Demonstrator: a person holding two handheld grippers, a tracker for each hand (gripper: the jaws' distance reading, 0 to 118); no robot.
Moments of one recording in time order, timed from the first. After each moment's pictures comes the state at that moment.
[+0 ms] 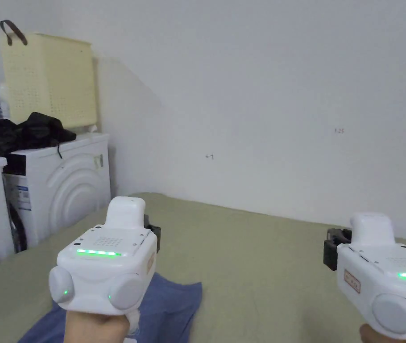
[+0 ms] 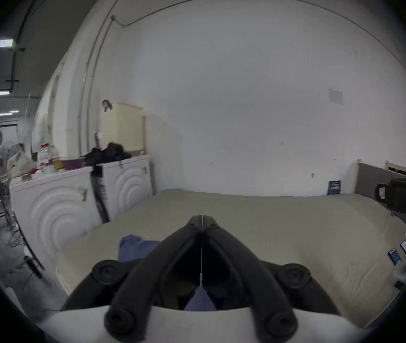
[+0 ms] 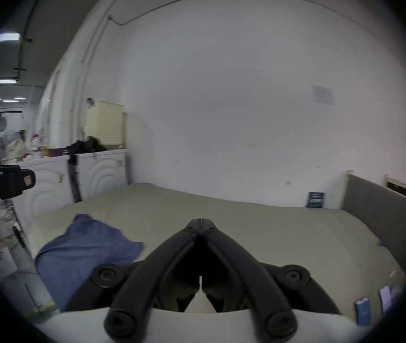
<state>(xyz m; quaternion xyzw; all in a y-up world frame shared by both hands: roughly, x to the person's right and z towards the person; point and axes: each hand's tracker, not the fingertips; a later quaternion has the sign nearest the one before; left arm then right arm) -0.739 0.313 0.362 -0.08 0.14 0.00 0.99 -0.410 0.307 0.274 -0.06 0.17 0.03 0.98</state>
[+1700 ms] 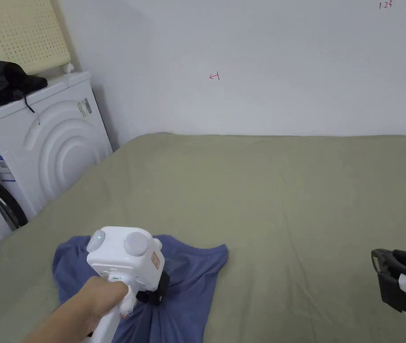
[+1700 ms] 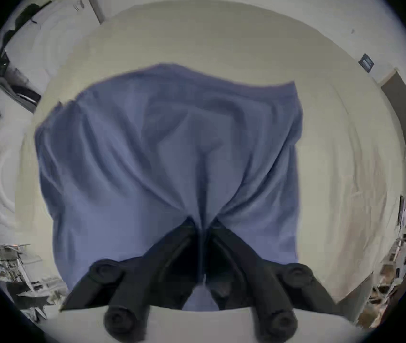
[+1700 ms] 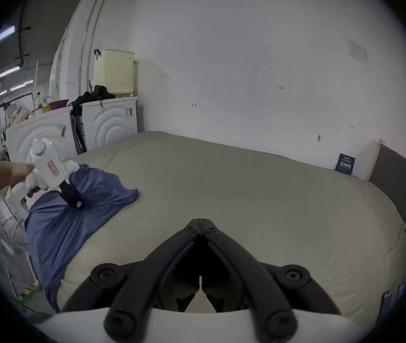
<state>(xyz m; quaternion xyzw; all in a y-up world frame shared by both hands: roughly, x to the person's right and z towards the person) -0.844 0.125 0.085 -0.60 0.04 0.02 0.80 -0.401 0.174 0.175 -0.19 0.20 0.05 0.96</state>
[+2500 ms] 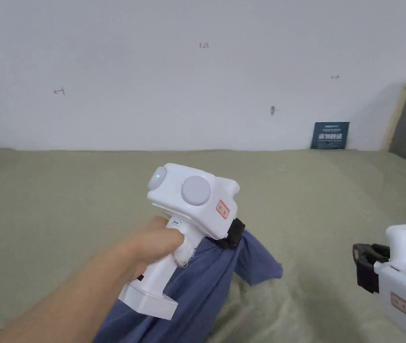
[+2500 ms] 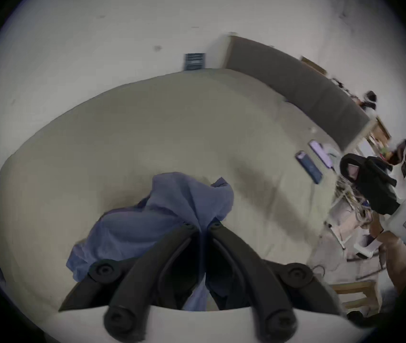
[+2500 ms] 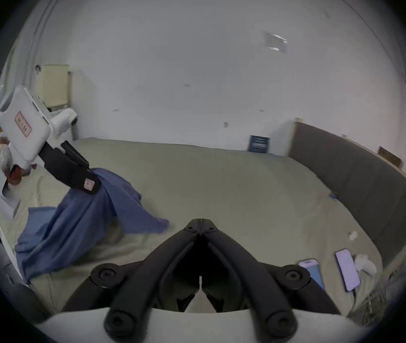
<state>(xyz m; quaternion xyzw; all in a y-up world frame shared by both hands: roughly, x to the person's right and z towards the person) -0.390 0.244 0.090 -0.44 -0.37 -0.12 0.81 -0.147 0.221 0.286 -0.20 -0.03 0.03 0.98</state>
